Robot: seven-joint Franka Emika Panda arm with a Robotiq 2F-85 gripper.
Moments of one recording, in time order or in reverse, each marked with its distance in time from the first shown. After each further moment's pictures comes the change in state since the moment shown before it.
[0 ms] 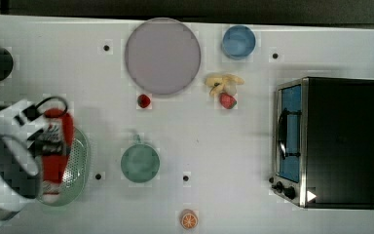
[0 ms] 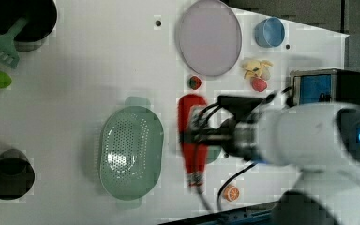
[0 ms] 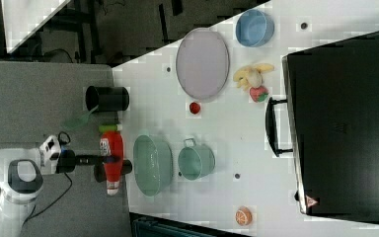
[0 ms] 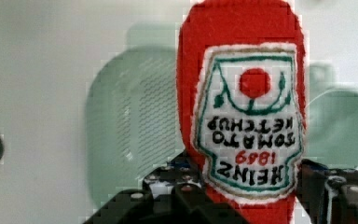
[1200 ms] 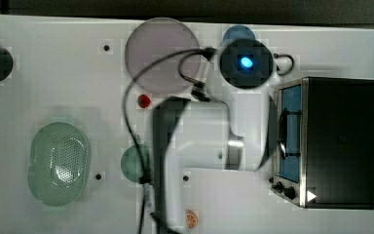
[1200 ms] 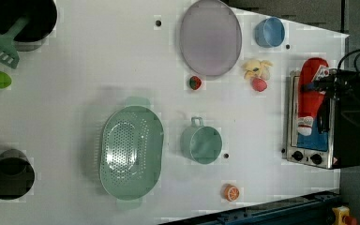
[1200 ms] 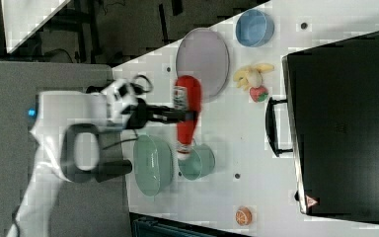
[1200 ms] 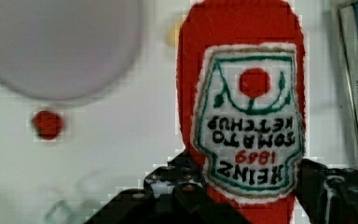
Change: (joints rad) arm -0.268 -0.089 -0.495 -0.073 0.023 0.099 -0.506
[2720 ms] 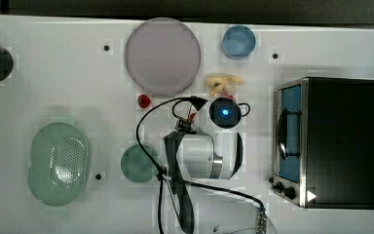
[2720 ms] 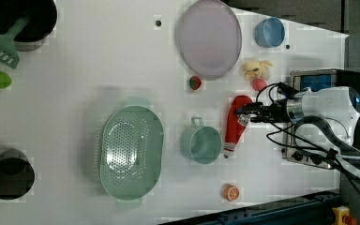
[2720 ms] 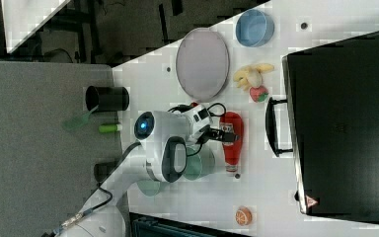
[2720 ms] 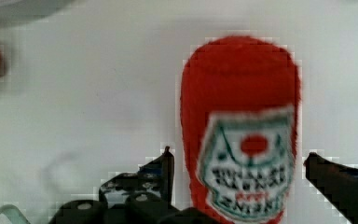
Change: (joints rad) arm 0.029 0.290 -0.027 -0.303 0.007 0.470 -0.003
